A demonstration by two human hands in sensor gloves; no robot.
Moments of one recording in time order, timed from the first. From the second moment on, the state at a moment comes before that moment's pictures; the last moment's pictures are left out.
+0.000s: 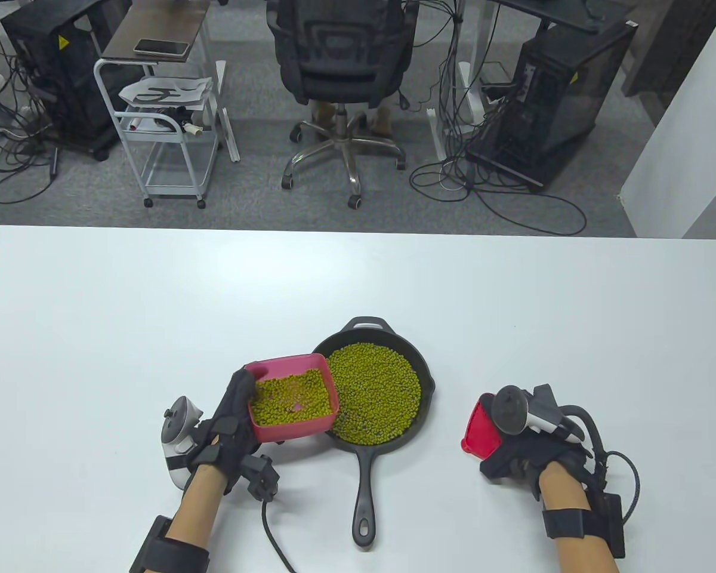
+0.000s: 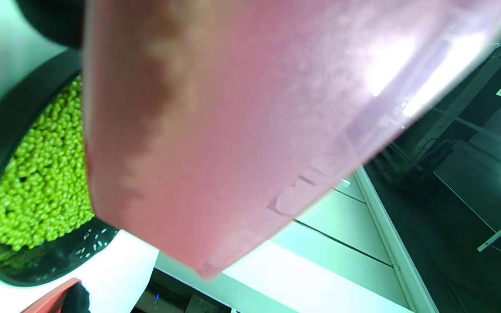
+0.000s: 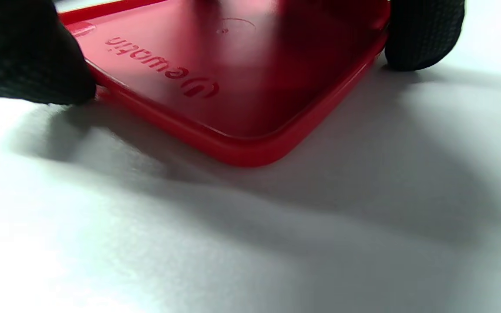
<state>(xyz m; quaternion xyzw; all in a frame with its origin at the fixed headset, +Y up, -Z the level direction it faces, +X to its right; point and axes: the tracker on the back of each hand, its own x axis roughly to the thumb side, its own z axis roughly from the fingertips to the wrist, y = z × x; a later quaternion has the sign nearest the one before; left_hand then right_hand) -0.224 -0.787 -0.299 -0.14 0.01 0.82 0.55 0.244 -0.758 -0.318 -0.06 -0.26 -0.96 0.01</state>
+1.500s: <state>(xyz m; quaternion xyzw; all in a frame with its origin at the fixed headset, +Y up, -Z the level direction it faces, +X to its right) -0.180 -0.787 -0.291 -0.20 -0.07 0.81 0.55 0.007 -0.638 -0.300 -0.36 -0.17 -0.92 -0.06</state>
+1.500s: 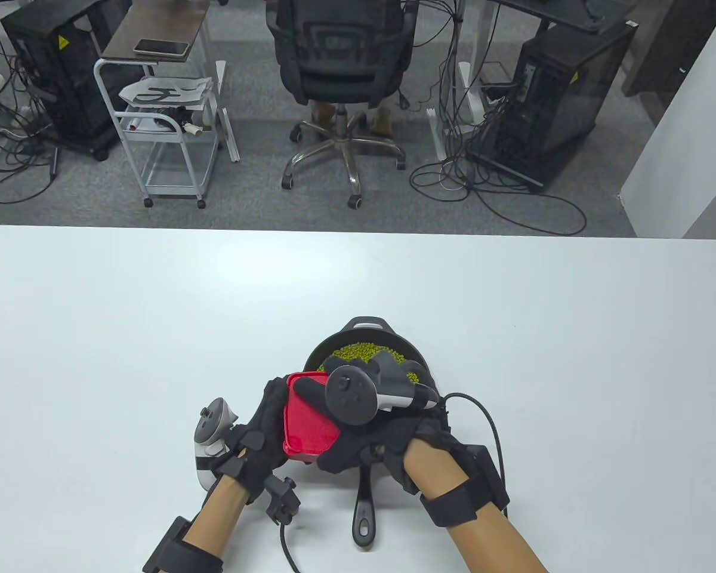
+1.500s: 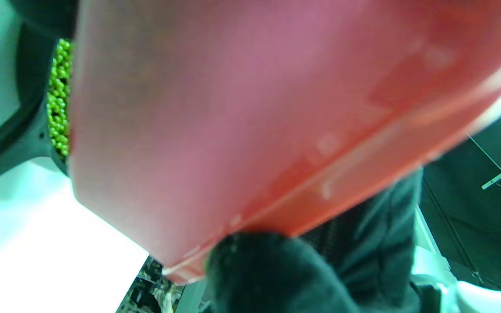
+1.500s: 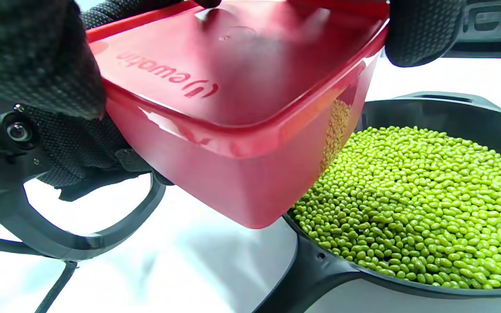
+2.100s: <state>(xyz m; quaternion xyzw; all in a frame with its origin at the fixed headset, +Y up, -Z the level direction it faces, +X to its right) -0.177 -0.791 -0.296 -0.20 -0.09 0.81 0.54 0.089 -0.671 -0.315 -0.11 -0.04 -0.91 -0.39</state>
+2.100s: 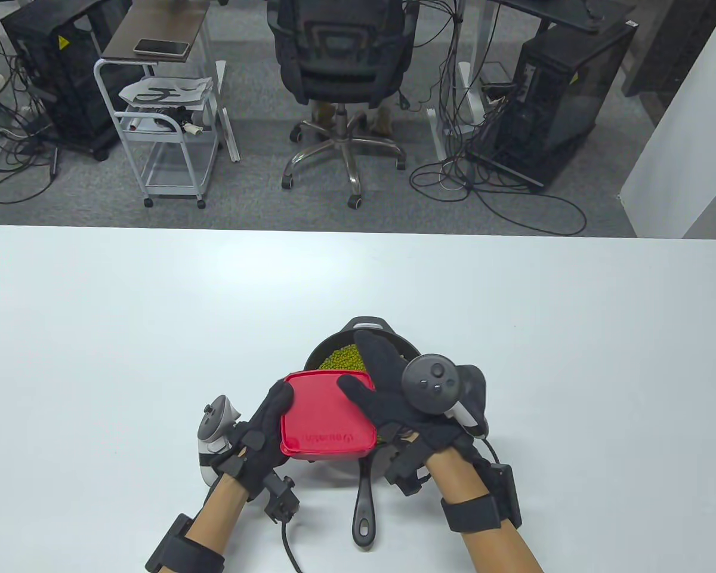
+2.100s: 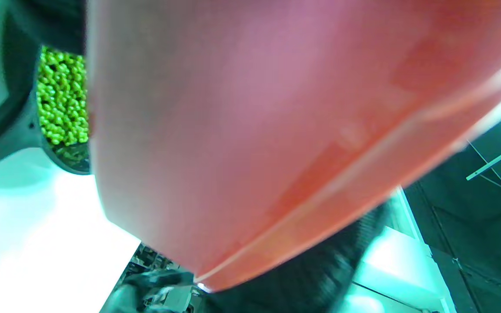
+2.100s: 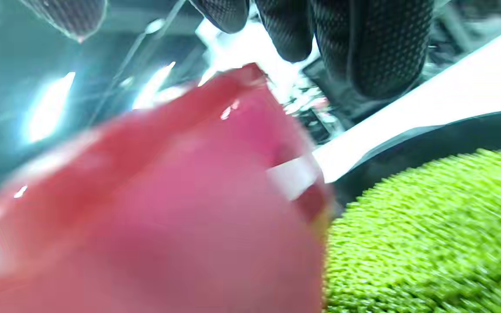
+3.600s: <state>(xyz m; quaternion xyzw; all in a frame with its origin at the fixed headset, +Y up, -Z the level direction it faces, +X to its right) -0.172 -0.791 -0.300 -0.15 -0.02 0.82 0.55 0.092 -0.739 -0.292 -0.05 -0.15 -0.80 -0.59</state>
